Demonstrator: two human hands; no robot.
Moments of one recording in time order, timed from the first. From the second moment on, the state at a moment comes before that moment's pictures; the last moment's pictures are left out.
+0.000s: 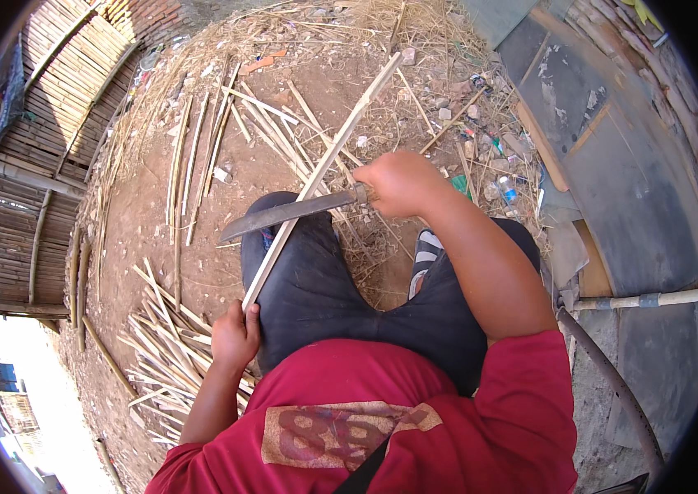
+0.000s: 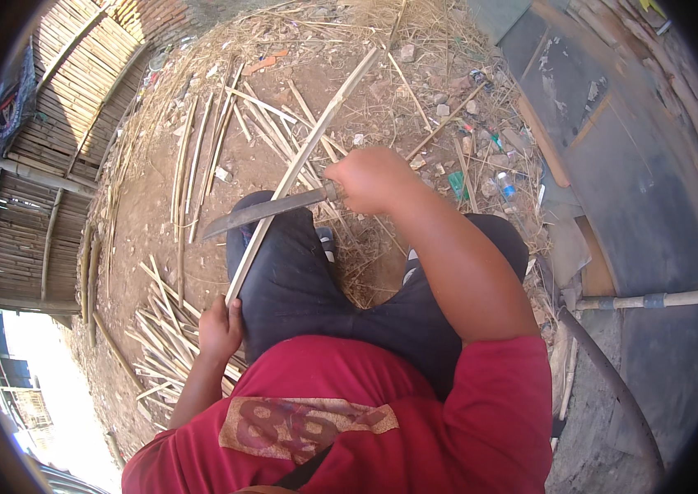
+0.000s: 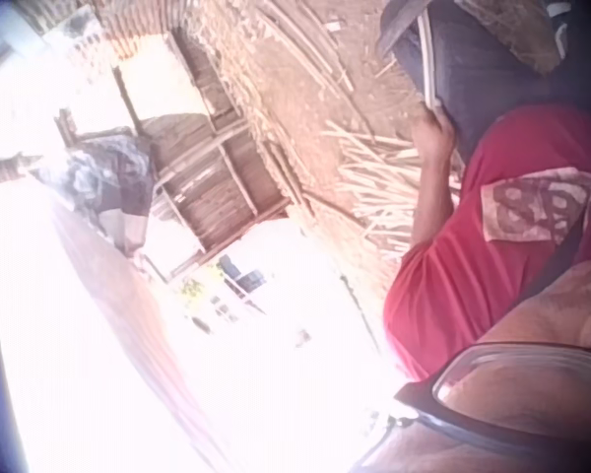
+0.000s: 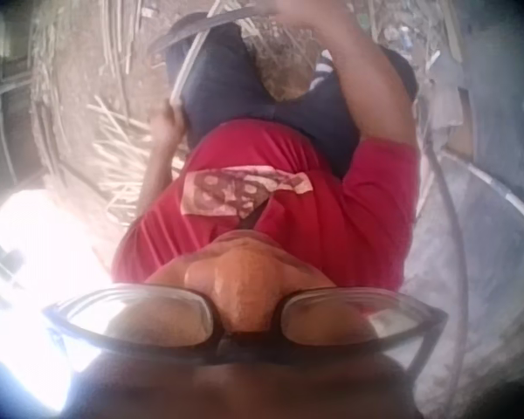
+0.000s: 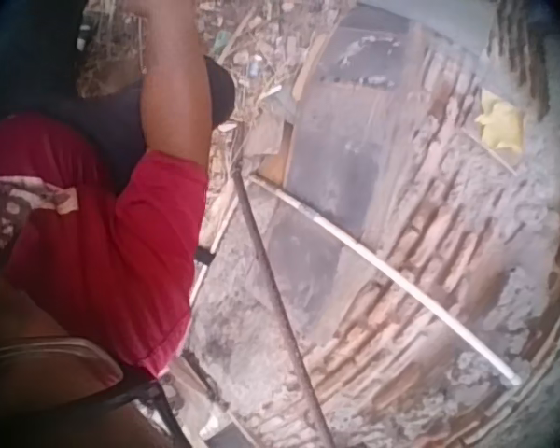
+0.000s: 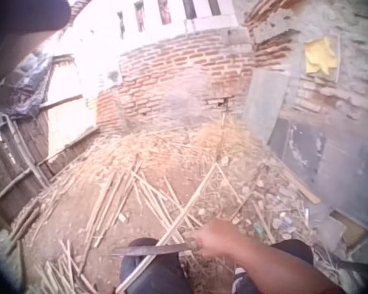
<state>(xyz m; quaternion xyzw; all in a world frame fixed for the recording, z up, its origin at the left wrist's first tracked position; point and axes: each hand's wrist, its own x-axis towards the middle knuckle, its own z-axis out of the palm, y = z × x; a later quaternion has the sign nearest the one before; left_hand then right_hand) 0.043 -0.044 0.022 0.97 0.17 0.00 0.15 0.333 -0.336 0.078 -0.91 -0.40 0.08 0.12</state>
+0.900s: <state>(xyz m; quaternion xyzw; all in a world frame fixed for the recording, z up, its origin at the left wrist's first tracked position) 0.045 -0.043 0.028 0.98 0.16 0.01 0.12 0.392 -0.397 0.044 -0.94 -0.06 0.01 0.33</state>
